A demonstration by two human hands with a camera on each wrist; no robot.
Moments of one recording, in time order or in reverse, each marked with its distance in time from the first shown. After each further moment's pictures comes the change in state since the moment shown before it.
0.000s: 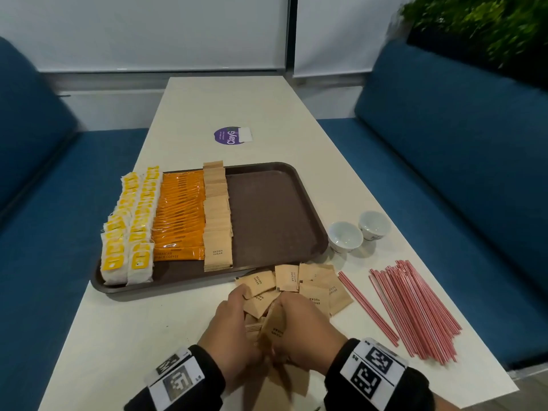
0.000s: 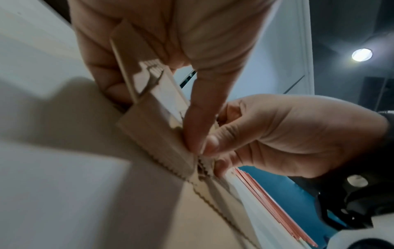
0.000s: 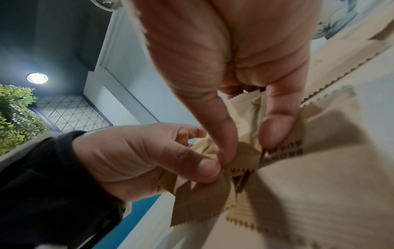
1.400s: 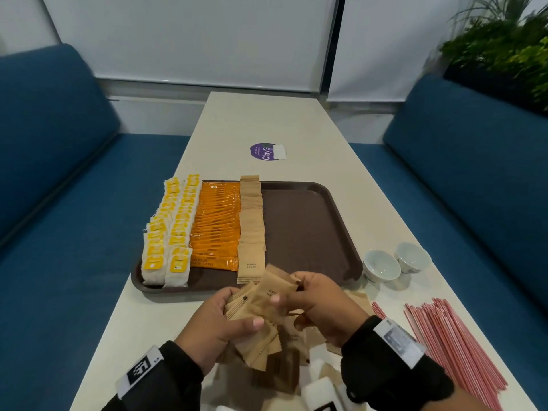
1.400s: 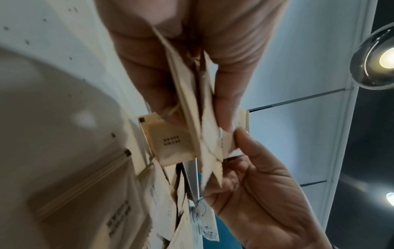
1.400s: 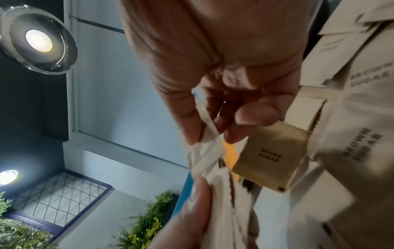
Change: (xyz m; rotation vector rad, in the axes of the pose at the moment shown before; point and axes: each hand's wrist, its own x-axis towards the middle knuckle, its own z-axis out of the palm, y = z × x) left_hand 0.010 -0.052 -0.049 -0.955 -0.026 0.204; right_hand 0.043 -0.030 -0.020 0.793 -0.085 -0.036
